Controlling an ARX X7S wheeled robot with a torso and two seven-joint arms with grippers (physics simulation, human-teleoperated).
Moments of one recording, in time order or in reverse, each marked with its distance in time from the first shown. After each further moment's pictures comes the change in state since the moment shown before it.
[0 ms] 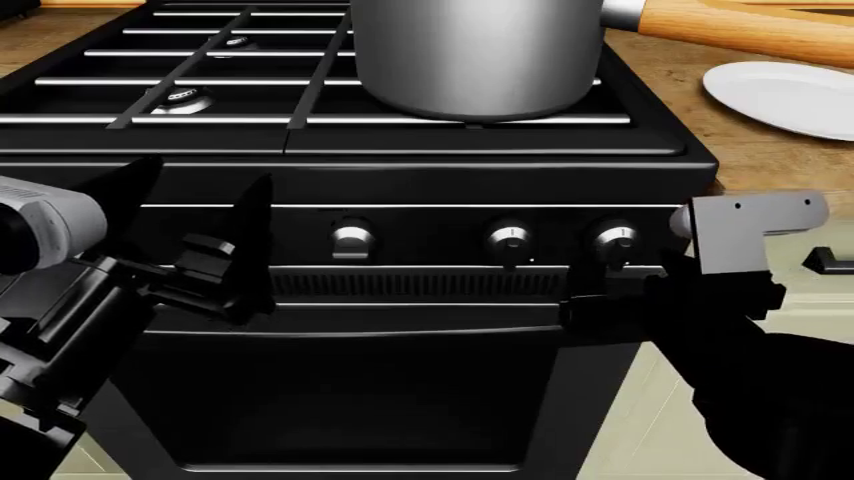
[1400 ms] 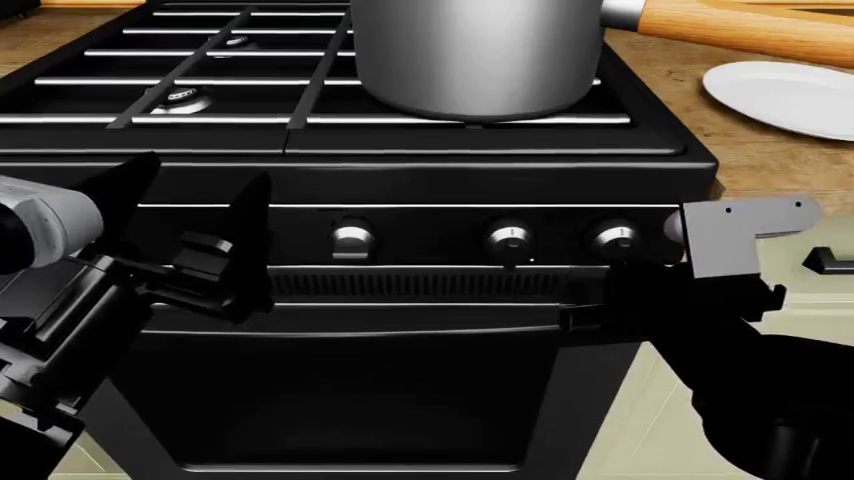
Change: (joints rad) left arm 0.002 -0.010 0.008 -0.001 0.002 0.020 -0.002; right arm 0.009 0.008 -0.035 0.012 -0.033 0.011 -0.004
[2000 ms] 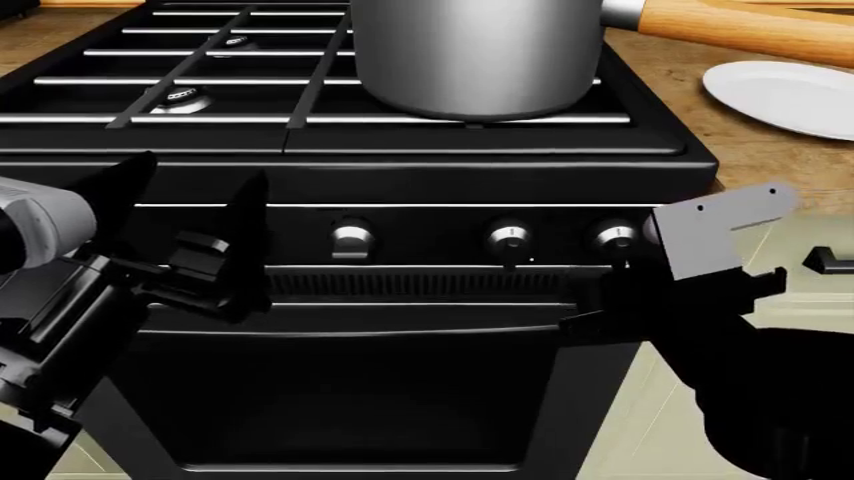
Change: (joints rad) left arm 0.004 -0.009 -0.004 0.004 -0.010 0.011 -0.006; right arm 0.097 0.015 -0.087 -0.013 -0.041 0.117 0.001
